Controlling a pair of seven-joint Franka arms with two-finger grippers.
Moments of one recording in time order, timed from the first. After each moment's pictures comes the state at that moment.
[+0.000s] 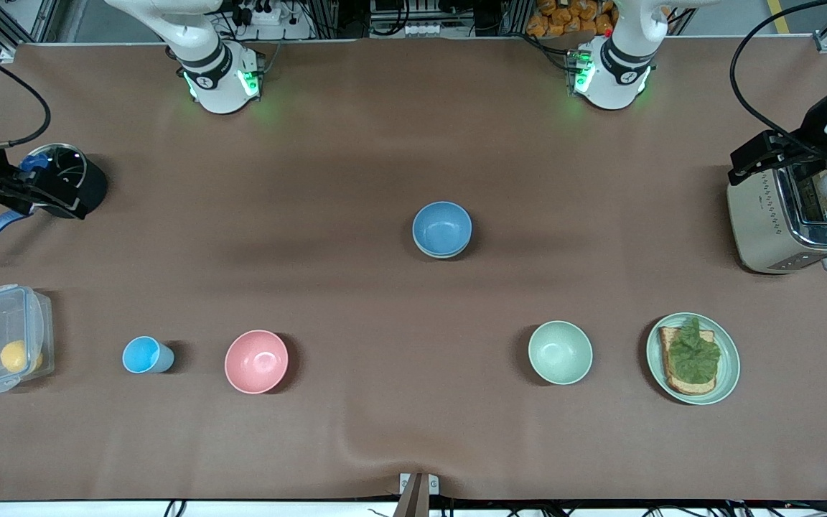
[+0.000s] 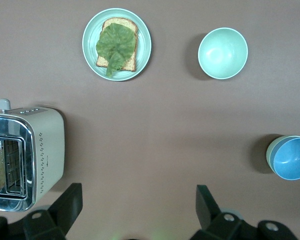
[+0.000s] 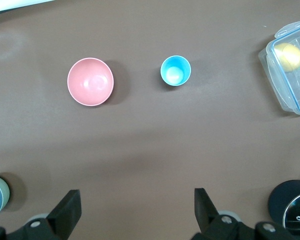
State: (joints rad) left arm -0.08 0.01 -0.01 -1.51 0.00 1.49 -0.14; right arm -0.06 -0.01 0.04 -1.63 0.08 1.68 0.11
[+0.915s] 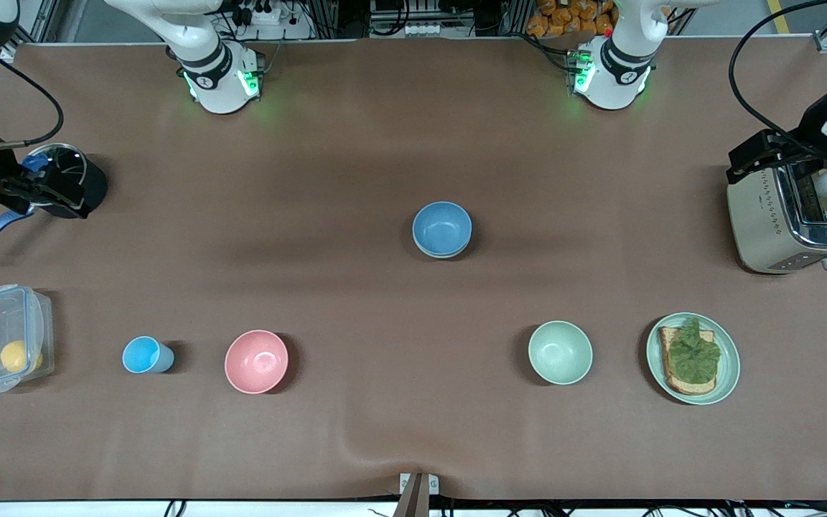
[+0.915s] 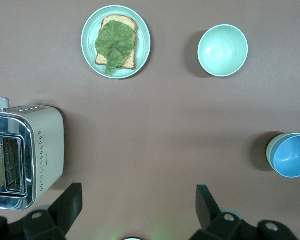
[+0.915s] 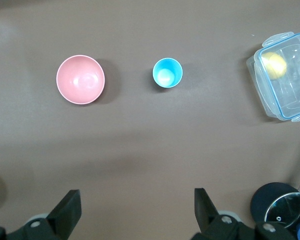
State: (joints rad) left arm -0.08 0.01 -0.01 -1.51 0.00 1.48 -0.14; right arm -0.06 -0.01 0.07 -1.63 0.01 1.68 0.10
